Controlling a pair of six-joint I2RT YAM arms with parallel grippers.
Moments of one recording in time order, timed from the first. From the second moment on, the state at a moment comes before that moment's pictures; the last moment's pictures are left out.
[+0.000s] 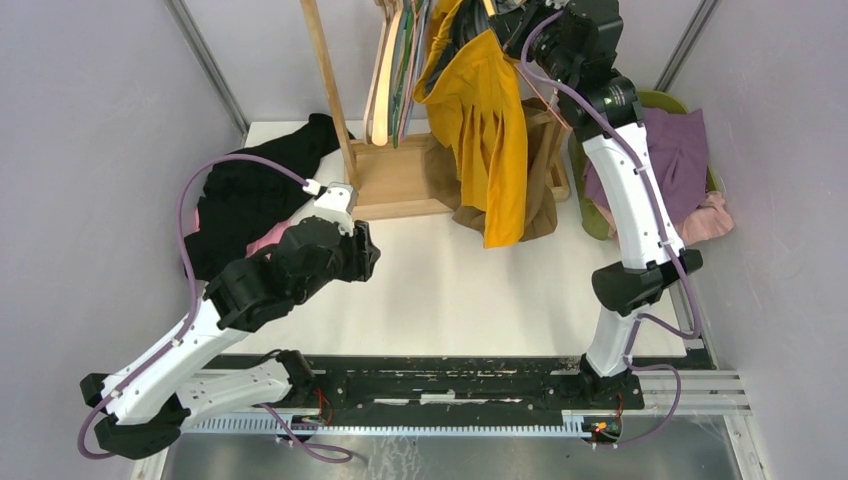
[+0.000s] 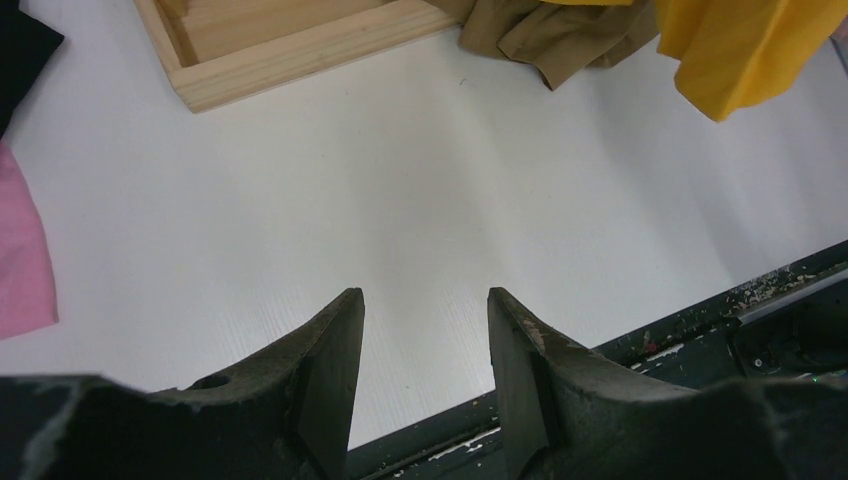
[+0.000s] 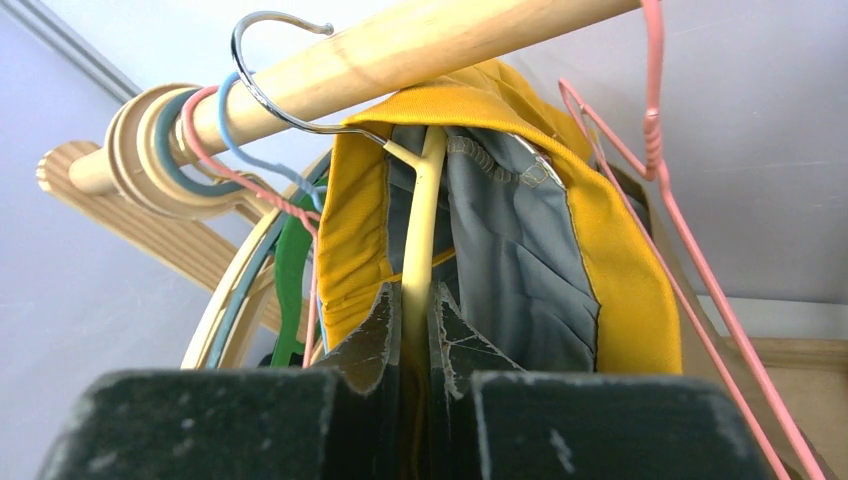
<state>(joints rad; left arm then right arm) -0.91 0.86 1.17 -0.87 -0.41 -0.45 0.38 1.86 2.44 -0.52 0.01 0.50</state>
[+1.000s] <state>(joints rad) -0.91 0.88 1.10 -0.81 -0.38 -0.45 0.35 1.74 2.10 -0.25 -0.02 0.58</state>
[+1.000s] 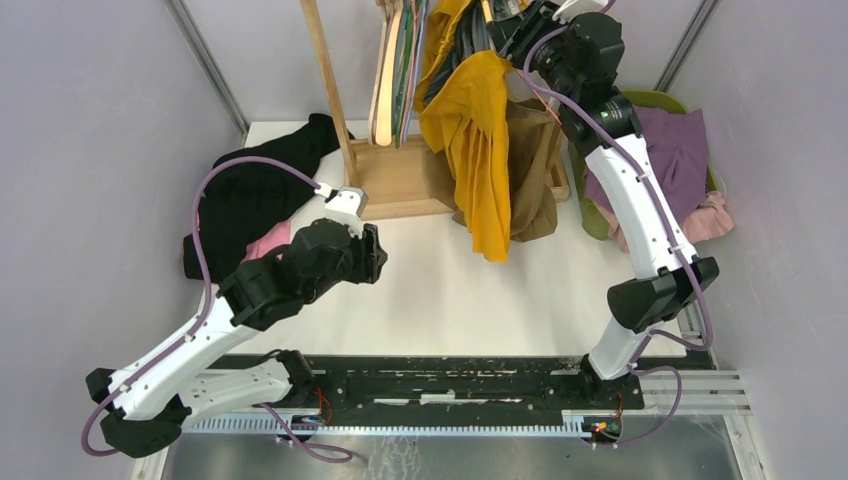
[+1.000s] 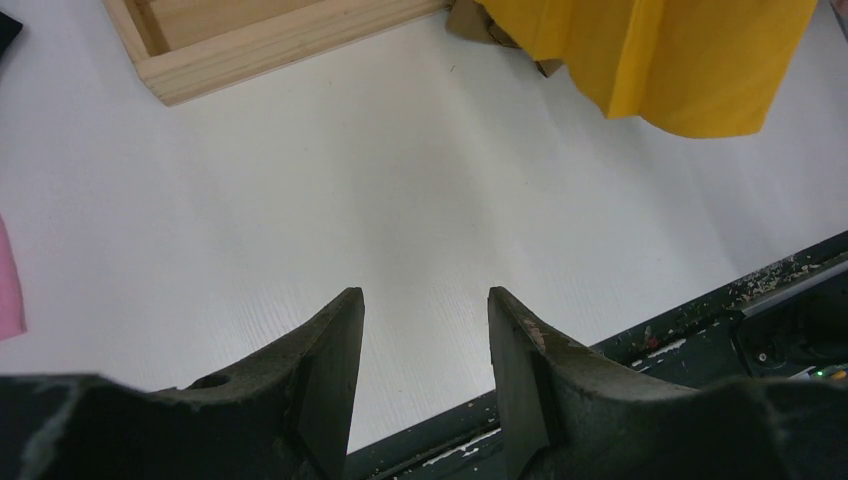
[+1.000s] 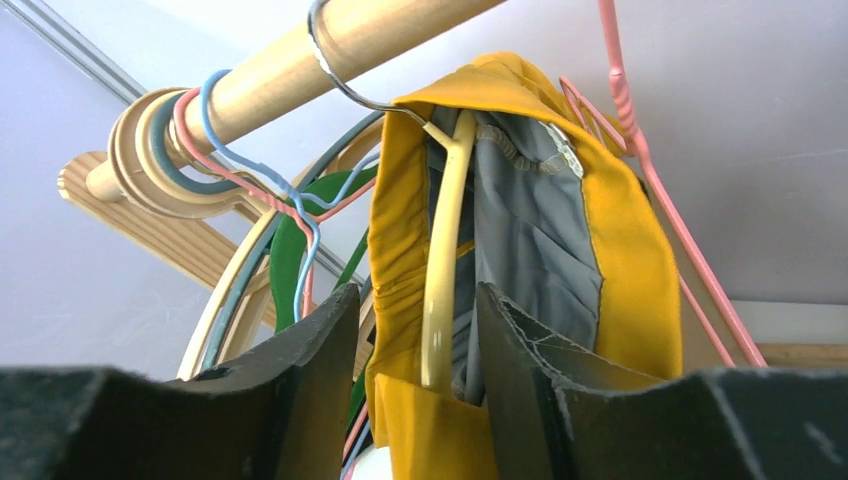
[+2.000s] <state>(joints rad) -0.91 0.94 1.10 -0.74 -0.40 -0.44 0.35 1.55 2.16 -0.45 -0.12 0.48</state>
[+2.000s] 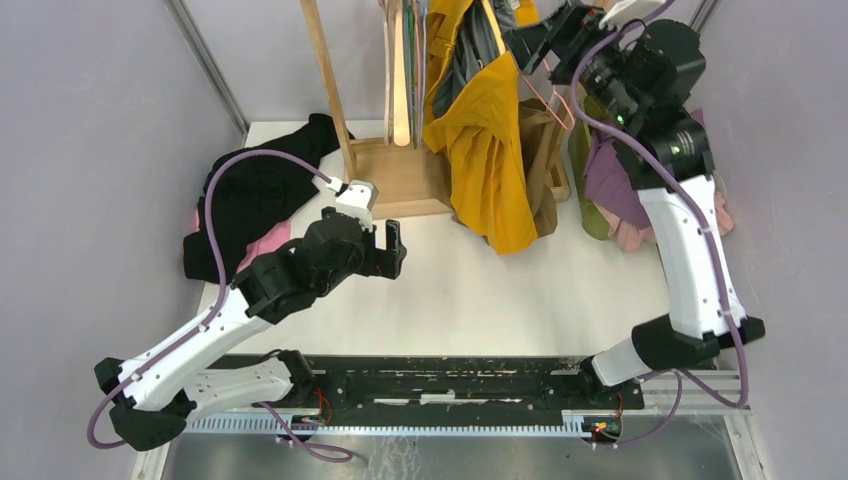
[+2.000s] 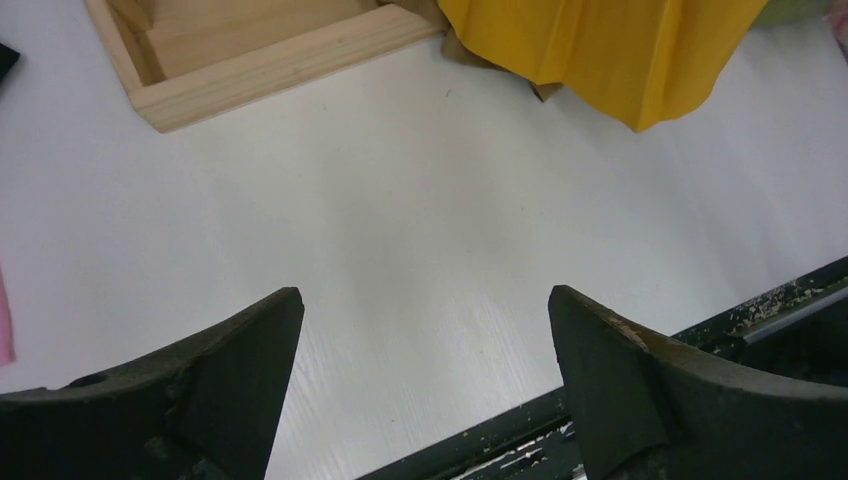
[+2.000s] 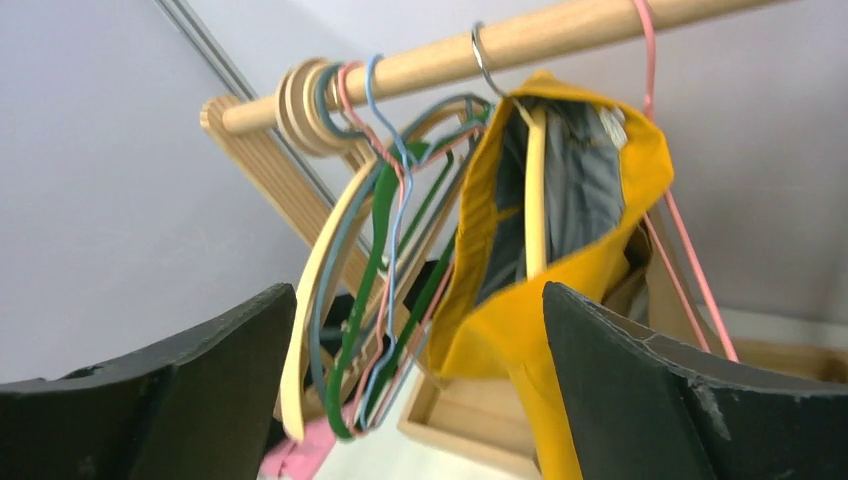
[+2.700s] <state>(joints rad) -0.83 0.91 0.89 -0.31 -0.42 -0.37 0.40 1.15 1.44 -0.65 -0.03 0.28</state>
